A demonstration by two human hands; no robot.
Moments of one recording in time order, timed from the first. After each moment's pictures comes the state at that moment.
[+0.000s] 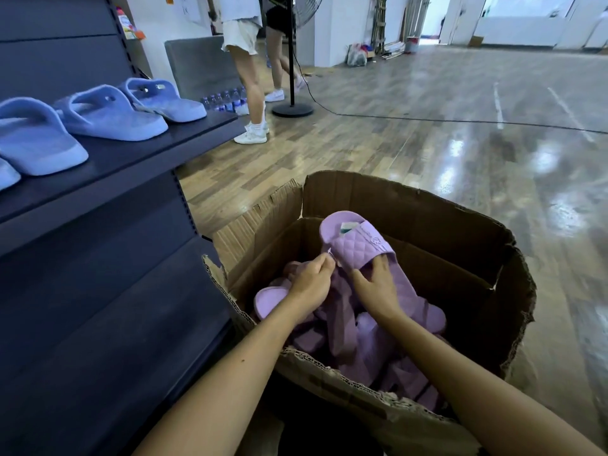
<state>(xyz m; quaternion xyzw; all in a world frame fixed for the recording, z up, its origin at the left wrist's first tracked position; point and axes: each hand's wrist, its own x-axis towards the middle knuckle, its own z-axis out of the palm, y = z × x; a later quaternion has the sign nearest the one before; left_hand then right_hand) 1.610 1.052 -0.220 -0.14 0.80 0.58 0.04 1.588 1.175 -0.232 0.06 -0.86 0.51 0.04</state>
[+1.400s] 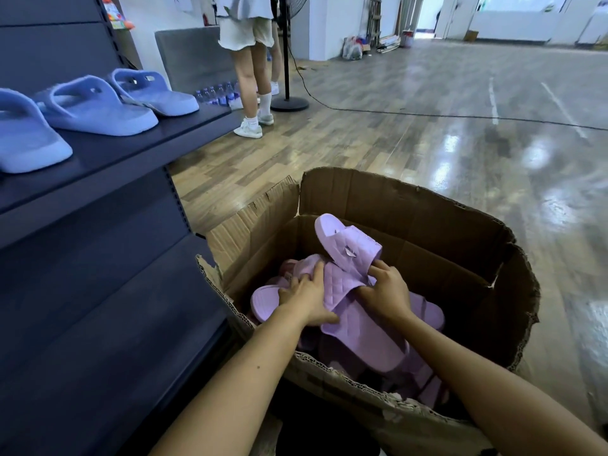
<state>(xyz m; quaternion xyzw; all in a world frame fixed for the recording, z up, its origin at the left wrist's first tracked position) 1.617 1.041 -0.225 -0.03 0.97 0.18 0.16 1.567 1.195 -0.256 0.10 -0.94 0.31 0.07</state>
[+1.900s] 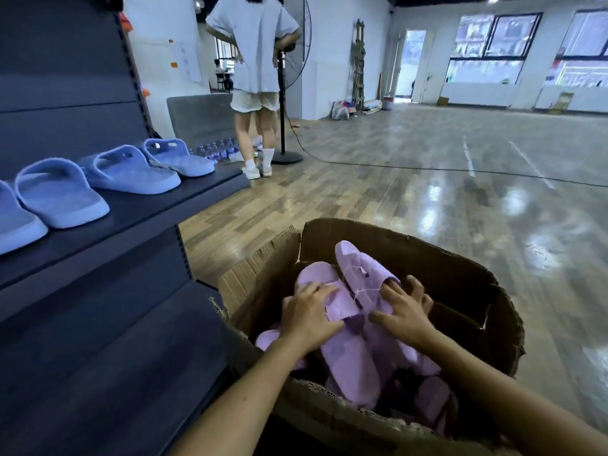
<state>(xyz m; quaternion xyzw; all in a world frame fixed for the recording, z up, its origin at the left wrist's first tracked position) 1.626 1.031 -0.181 0.03 0.96 0.24 -0.11 1.585 1.218 -0.175 0.14 -0.97 0.19 0.01</state>
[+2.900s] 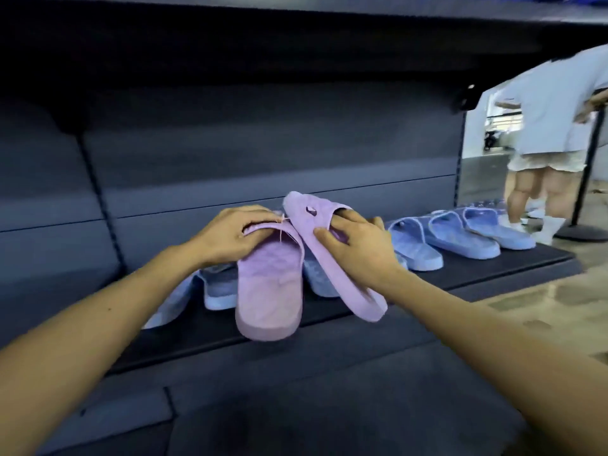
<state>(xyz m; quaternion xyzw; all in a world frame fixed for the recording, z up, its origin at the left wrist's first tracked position) 1.971 0.678 0.073 -0.22 0.94 0.02 -0.27 1.787 0.791 0.030 0.59 -0.69 0.41 0.14</state>
